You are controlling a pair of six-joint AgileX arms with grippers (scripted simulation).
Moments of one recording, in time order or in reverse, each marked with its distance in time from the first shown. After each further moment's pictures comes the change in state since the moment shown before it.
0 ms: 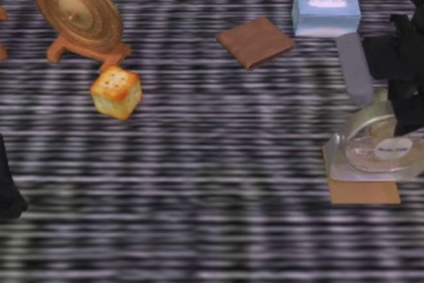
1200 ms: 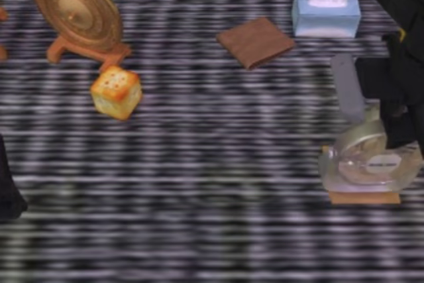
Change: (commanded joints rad) left arm 0.000 0.000 0.000 0.000 0.000 0.000; right arm -0.003 0.013 -0.121 0.135 0.000 -0.003
